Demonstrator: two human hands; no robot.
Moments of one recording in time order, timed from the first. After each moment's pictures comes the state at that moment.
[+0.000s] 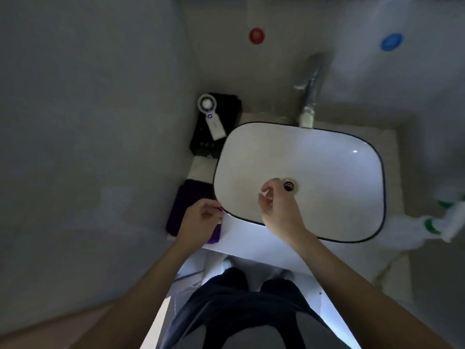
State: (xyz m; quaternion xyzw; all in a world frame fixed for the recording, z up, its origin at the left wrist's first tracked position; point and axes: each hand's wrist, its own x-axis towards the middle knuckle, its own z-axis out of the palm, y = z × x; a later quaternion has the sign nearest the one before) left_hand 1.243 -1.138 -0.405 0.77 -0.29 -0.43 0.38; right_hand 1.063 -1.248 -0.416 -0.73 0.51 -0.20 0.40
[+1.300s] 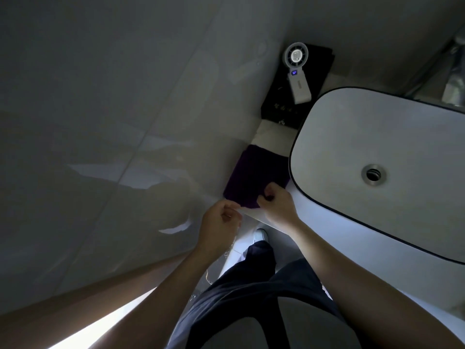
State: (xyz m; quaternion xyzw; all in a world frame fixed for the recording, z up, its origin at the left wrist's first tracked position) left_hand 1.302 -1.031 -0.432 0.81 -0.14 -0.41 0.40; right_hand 1.206 -1.171 -0.512 -0.70 0.47 -0.04 0.53
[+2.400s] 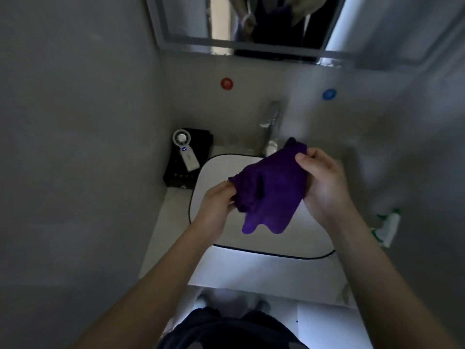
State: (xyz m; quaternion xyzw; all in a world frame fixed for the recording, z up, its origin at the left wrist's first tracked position) left_hand 1.192 -1.225 -0.323 0.55 -0.23 -0.58 0.56; right_hand 1.013 -1.294 -0.253 -0.39 0.39 -0.46 0.69
